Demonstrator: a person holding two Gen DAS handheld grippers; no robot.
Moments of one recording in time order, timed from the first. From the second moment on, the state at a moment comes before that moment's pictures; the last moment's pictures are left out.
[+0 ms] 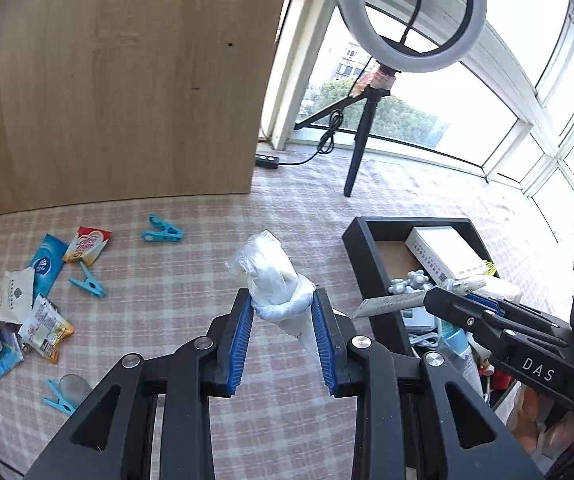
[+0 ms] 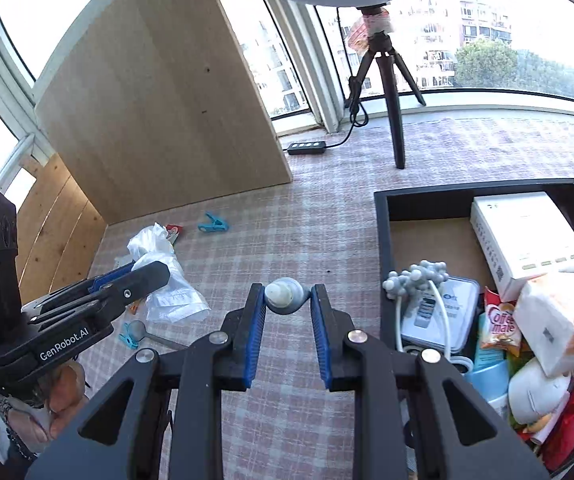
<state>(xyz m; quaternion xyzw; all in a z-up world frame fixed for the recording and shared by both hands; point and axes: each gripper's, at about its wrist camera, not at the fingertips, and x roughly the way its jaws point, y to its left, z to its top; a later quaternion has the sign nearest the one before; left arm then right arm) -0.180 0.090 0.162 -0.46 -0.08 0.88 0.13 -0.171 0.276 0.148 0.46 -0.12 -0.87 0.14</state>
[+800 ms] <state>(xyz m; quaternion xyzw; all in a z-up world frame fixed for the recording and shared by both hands) -0.259 0.257 0.171 -0.44 0.01 0.87 0.20 -0.212 0.399 0.162 0.42 -0.16 -0.89 0.03</state>
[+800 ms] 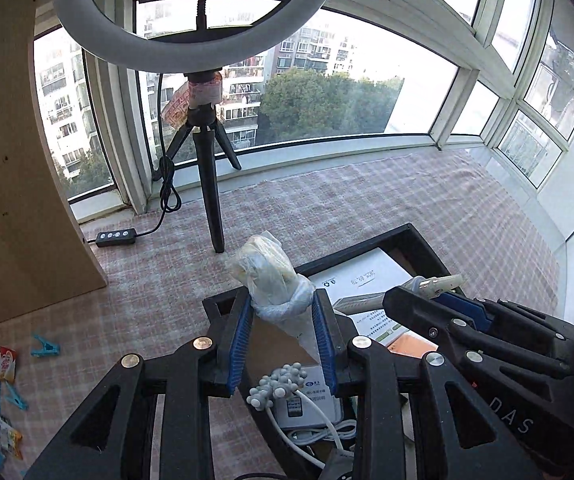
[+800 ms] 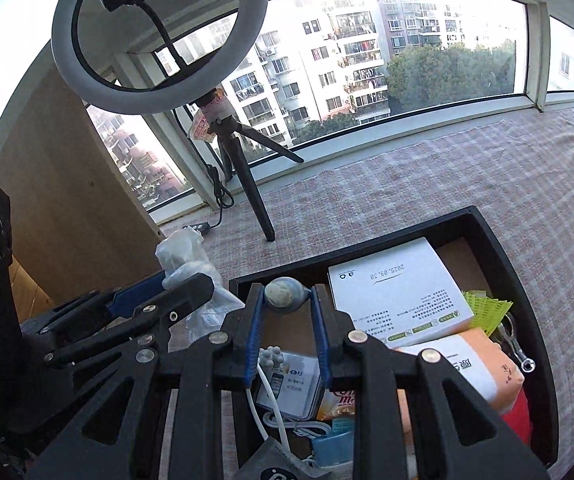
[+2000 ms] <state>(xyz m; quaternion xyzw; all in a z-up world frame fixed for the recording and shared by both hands) -0.206 0.127 0.160 -0.47 -0.03 0.88 0.11 -0.194 0.334 0.159 0.46 -0.11 -0.88 0.09</state>
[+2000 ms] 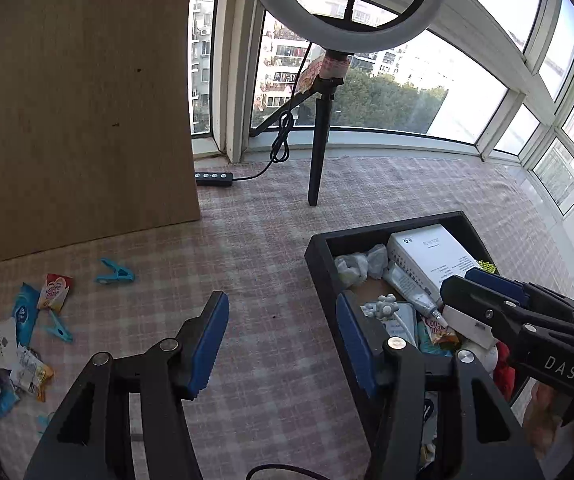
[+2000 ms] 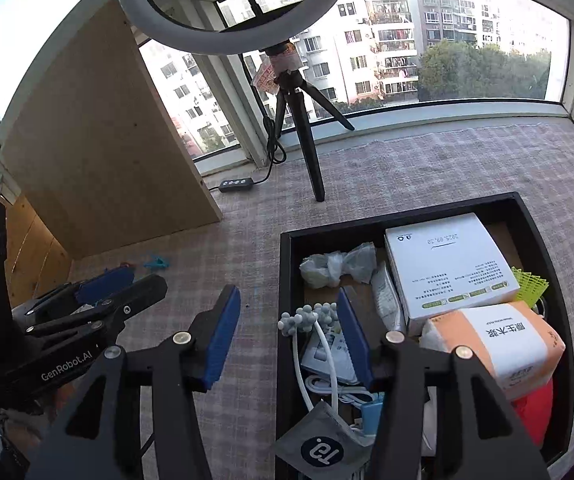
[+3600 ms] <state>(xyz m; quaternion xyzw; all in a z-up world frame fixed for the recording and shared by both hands) -0.089 -0.128 0.019 -0.54 -0.15 0.80 -0.20 -0.159 -0.035 0.018 0.48 0.28 -0.71 0.44</state>
